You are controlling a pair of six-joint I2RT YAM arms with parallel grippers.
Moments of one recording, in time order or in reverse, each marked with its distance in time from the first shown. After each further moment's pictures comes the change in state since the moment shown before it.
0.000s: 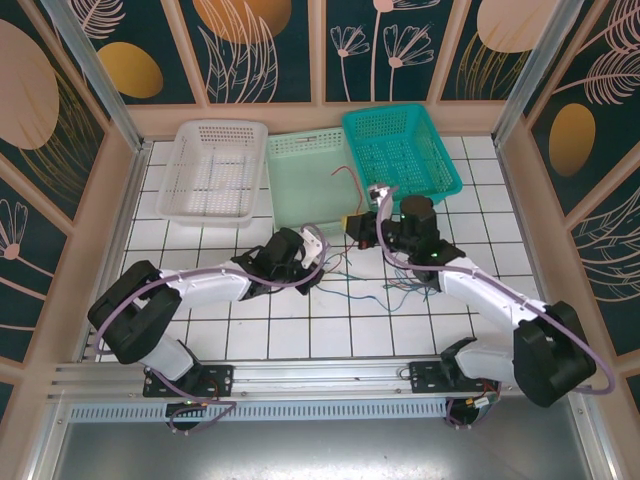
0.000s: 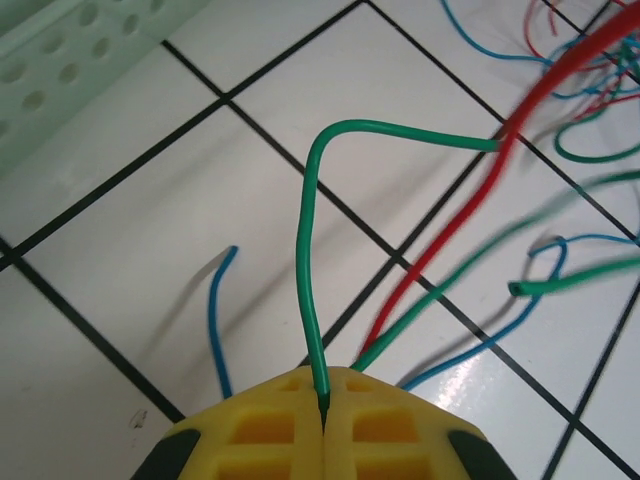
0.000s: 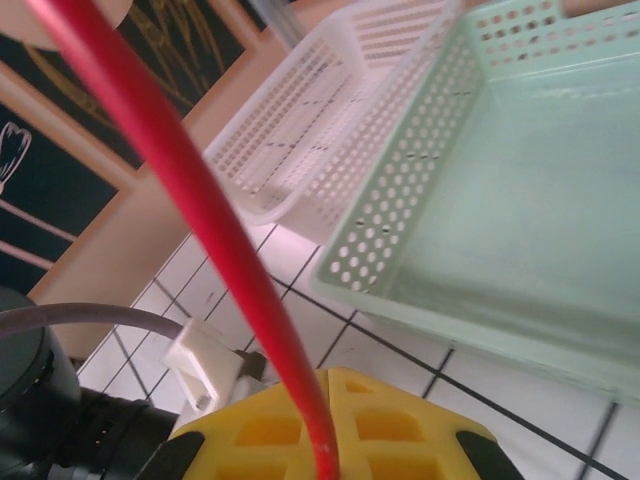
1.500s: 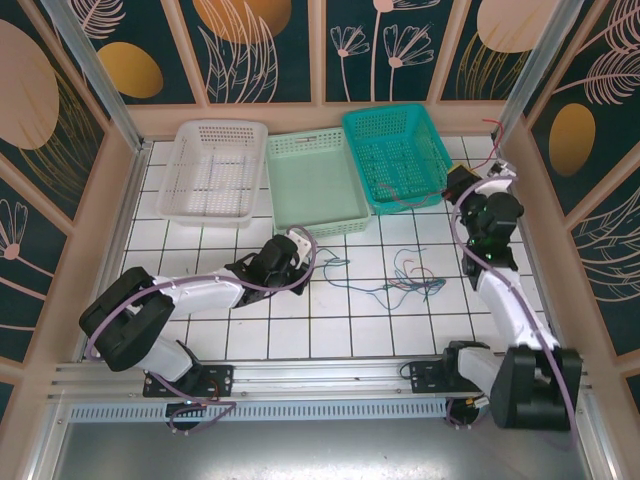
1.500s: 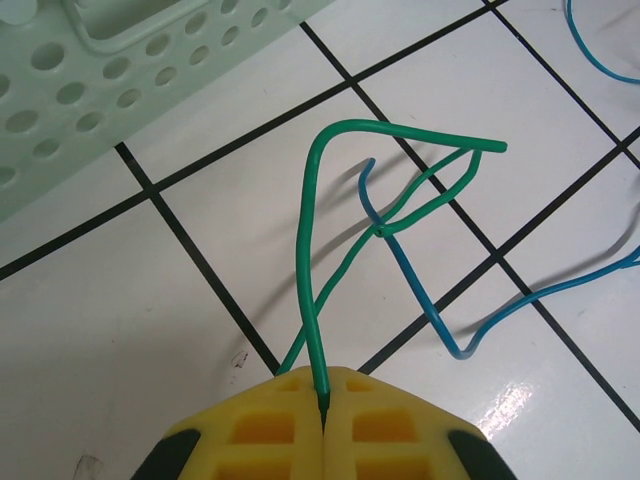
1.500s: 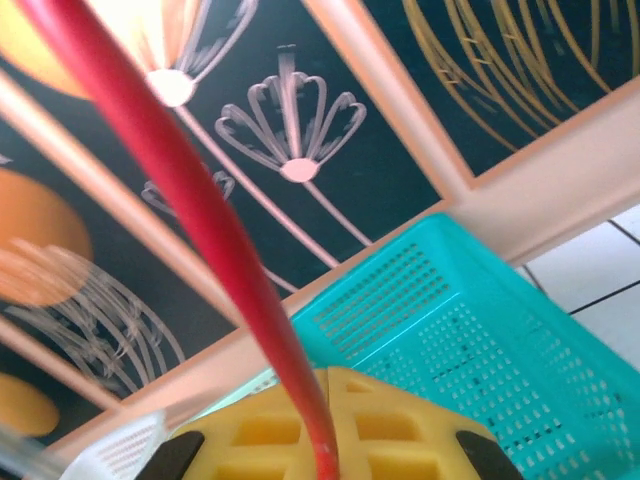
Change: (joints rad) left arm -0.004 -0.055 -0.074 0.029 -0.157 -0.094; right arm -0.550 -0.011 -0.008 0.319 0.305 0.228
